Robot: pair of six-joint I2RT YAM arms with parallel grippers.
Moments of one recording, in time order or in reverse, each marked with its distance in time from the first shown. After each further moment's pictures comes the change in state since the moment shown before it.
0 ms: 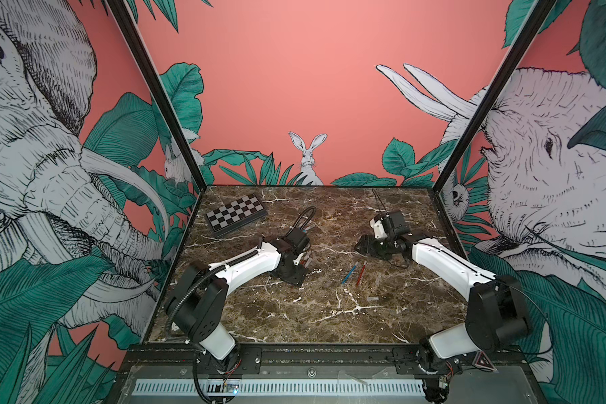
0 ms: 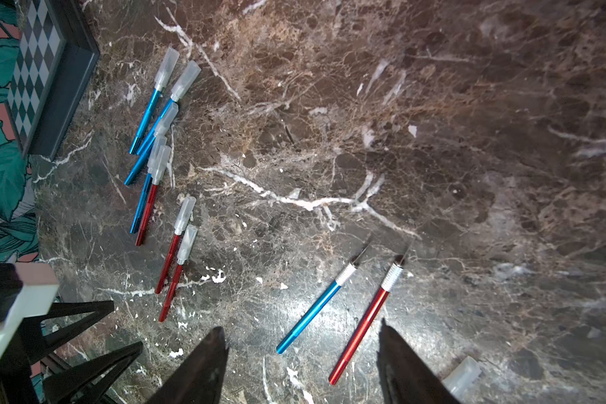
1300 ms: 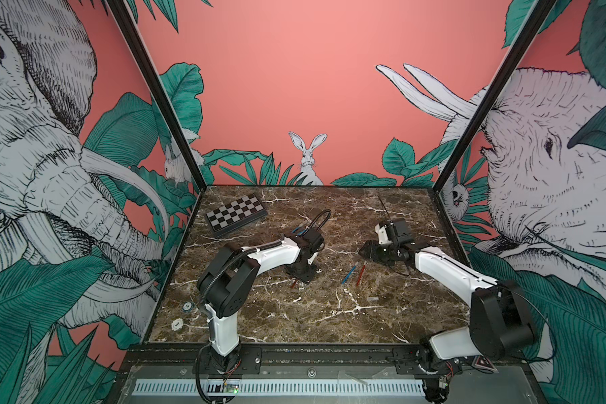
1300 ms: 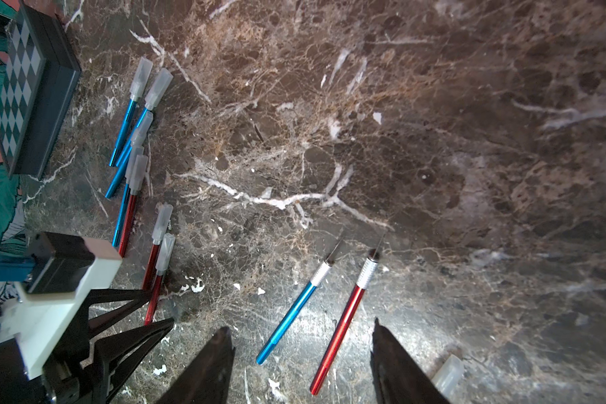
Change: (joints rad) left arm -0.030 0.238 0.129 0.067 -0.013 0.073; right arm -0.025 -0.050 -0.124 0.109 0.017 0.030
